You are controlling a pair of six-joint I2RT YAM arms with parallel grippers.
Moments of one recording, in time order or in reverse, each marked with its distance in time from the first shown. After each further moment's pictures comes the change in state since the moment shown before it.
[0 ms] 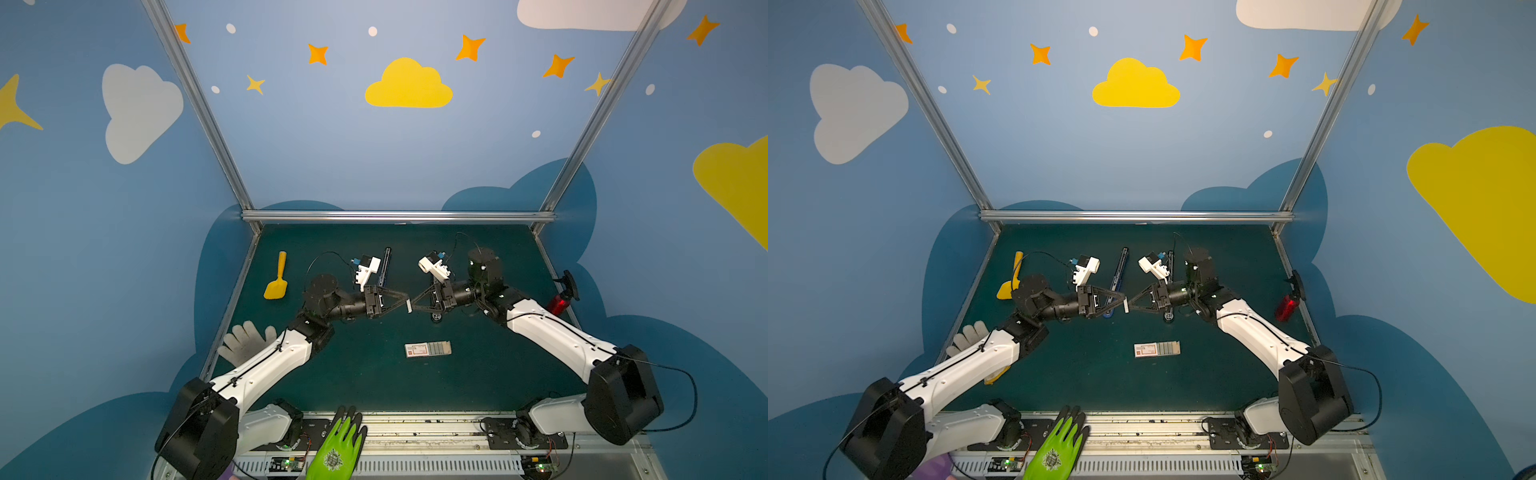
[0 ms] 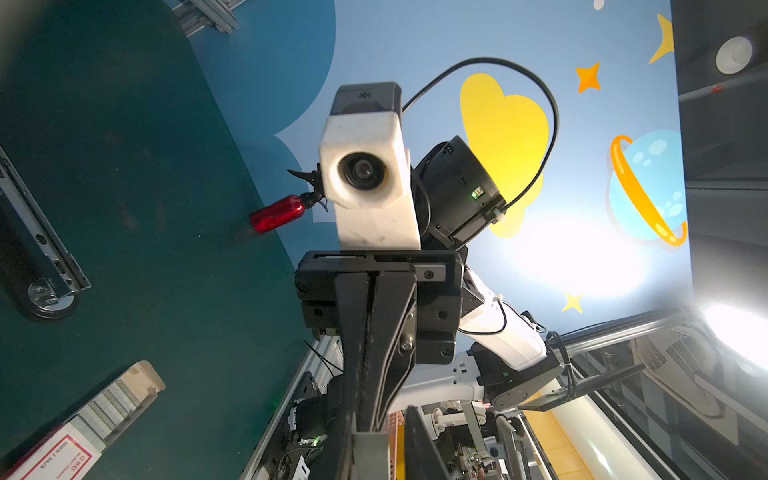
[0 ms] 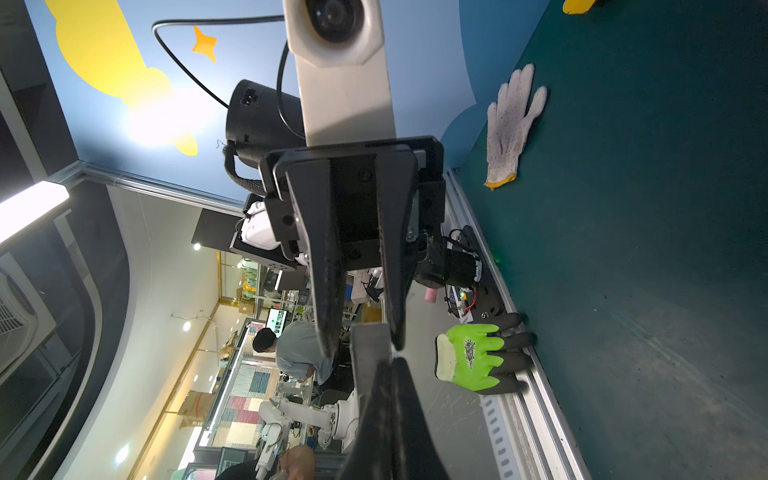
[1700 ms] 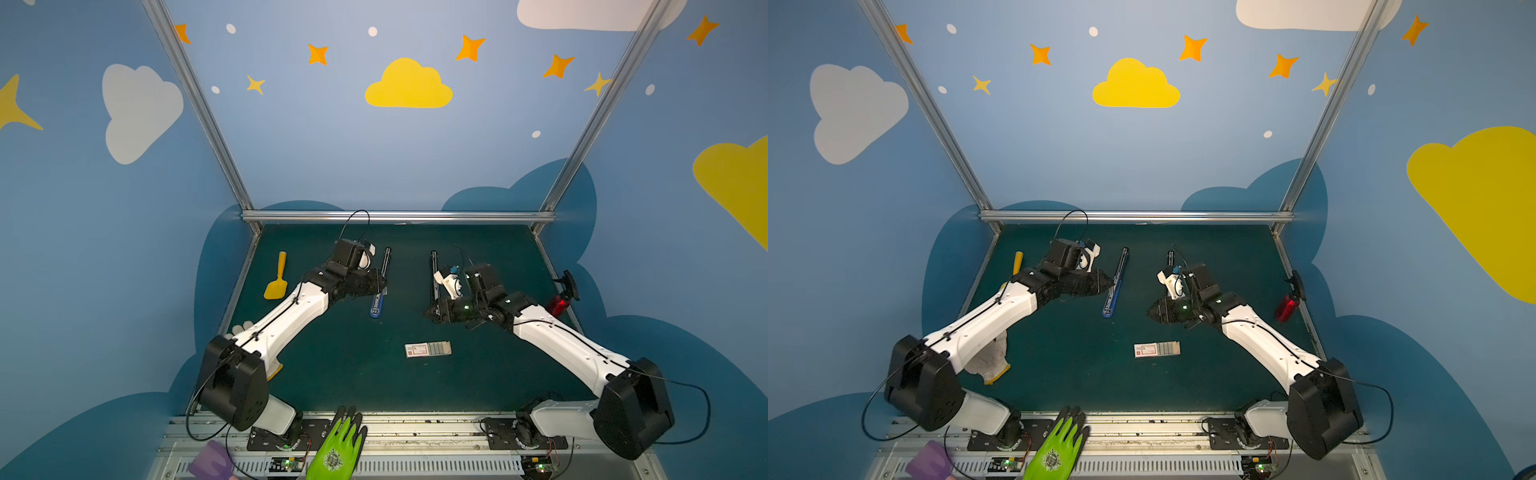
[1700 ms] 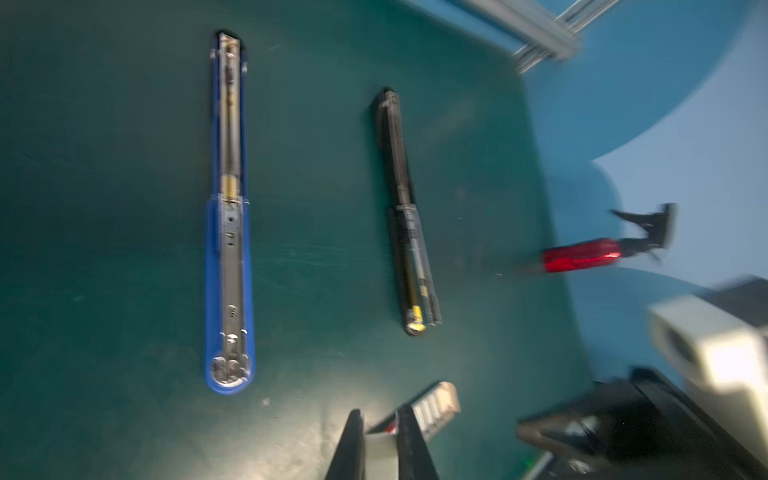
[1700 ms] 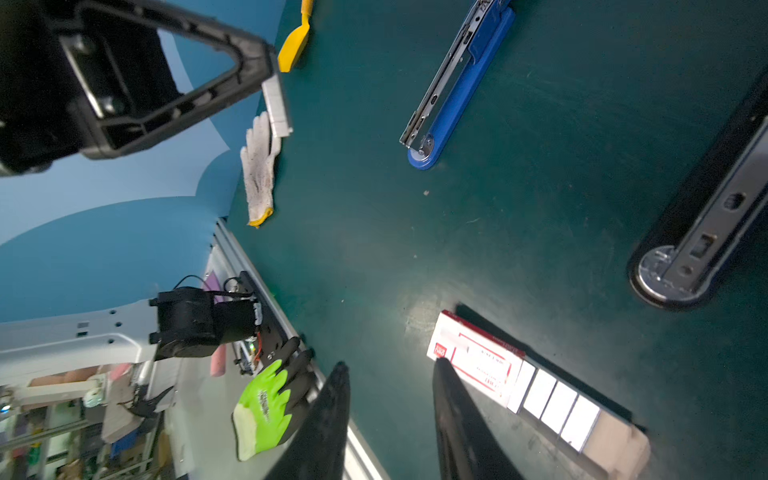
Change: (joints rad) left arm 0.054 0.369 0.563 -1.025 -0.591 0.688; right arm 0.025 -0.045 -0.006 -0.513 0.732 -0.459
